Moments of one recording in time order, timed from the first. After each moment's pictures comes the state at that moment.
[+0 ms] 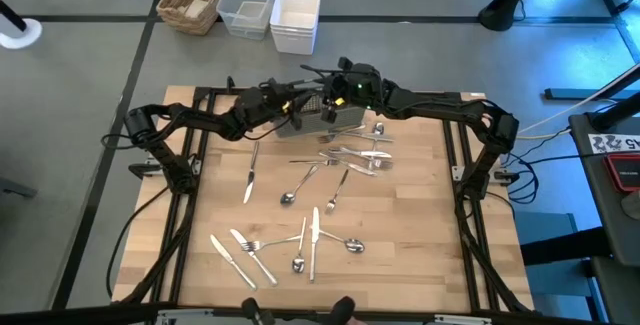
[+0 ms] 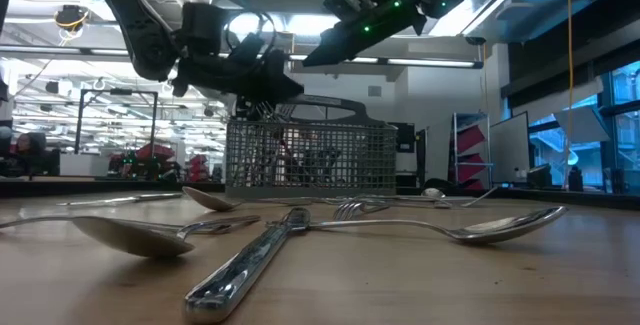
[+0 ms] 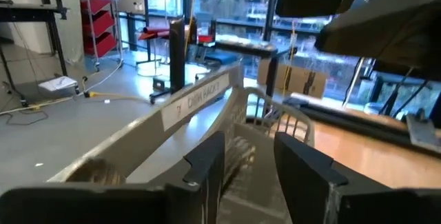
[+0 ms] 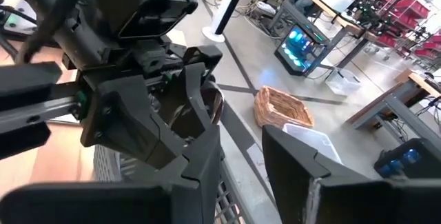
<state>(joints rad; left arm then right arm) 0.56 1.62 0.63 0.99 -0.02 -0.06 -0.41 1.75 1.35 0.14 0.03 -0.45</state>
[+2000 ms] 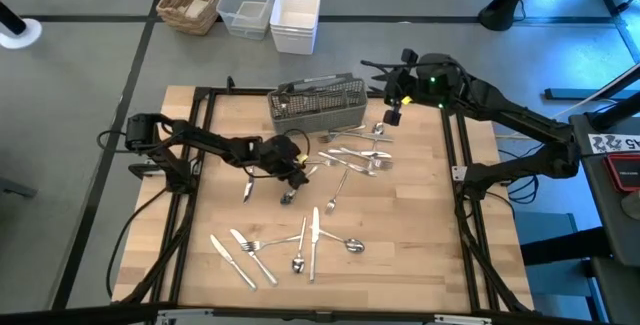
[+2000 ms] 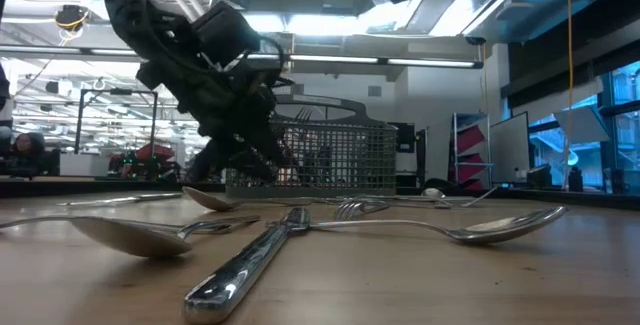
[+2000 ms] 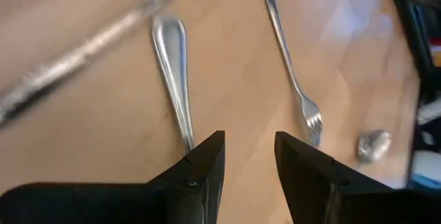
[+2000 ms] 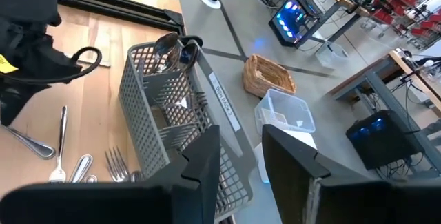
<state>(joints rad) 0.16 1.62 0.65 0.21 0.20 -0.81 -0.41 1.22 1.36 -0.53 0.10 -0.51</state>
